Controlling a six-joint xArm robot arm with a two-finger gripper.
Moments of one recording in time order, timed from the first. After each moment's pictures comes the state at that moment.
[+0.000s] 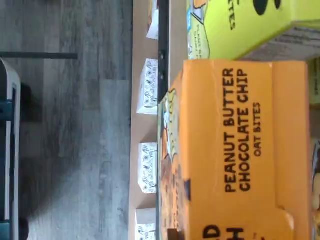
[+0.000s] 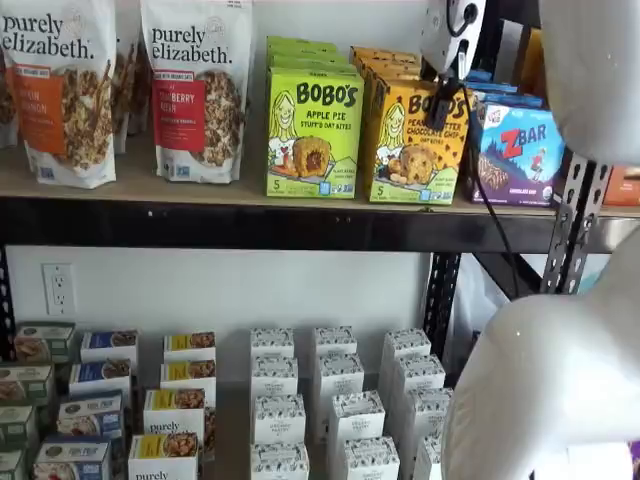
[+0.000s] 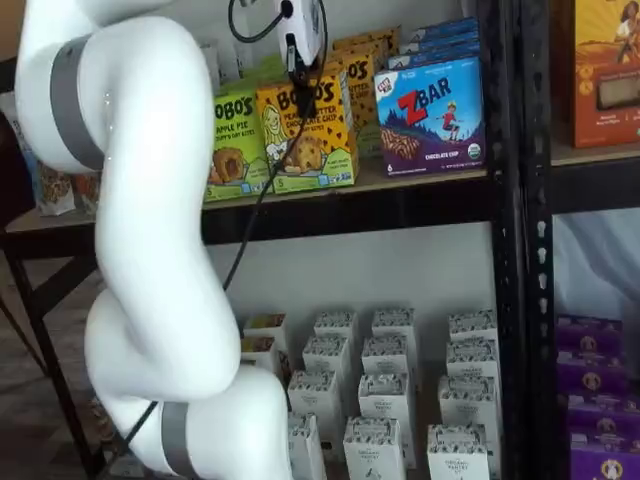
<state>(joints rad) -0.06 -0.26 -1.48 0.08 1.60 -1.61</state>
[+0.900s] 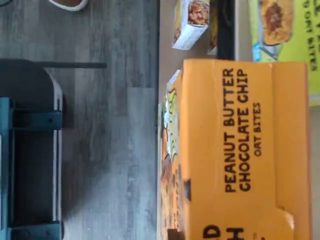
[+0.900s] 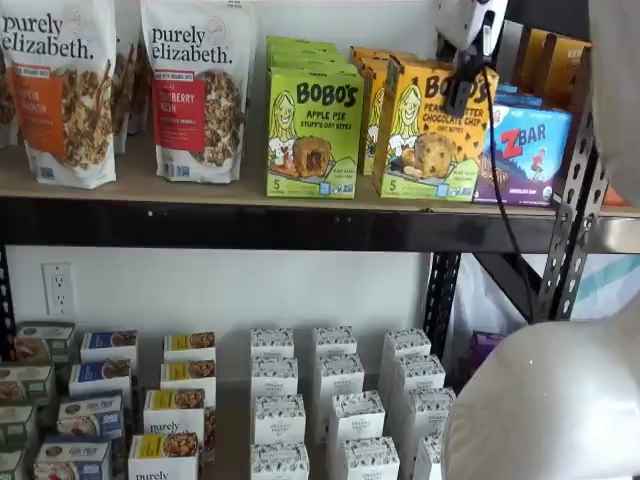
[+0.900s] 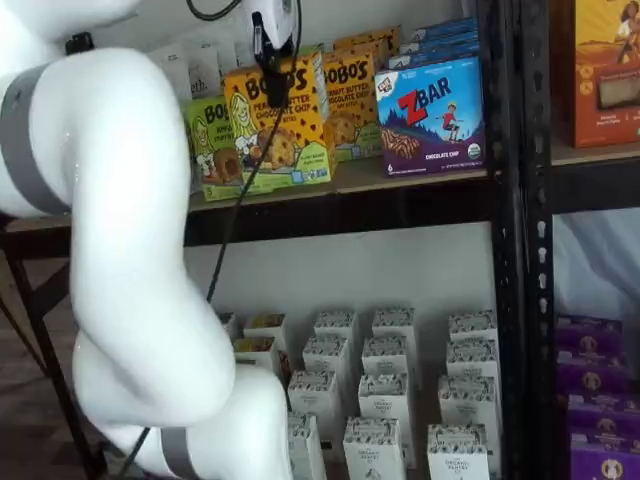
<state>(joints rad) -0.03 -0.45 -1.44 0.08 1.75 -1.57</state>
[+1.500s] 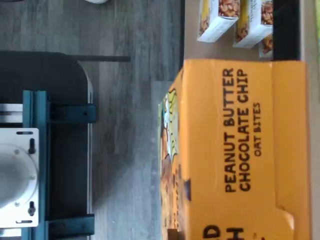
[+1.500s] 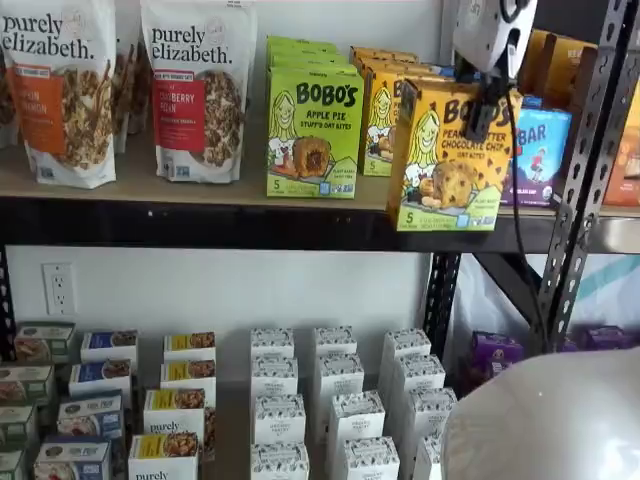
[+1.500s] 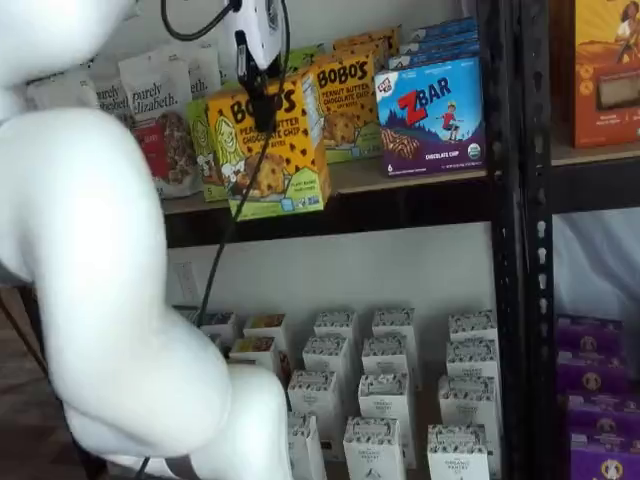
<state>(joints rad) -0.02 -0.64 -1.28 0.06 1.80 -1.57</state>
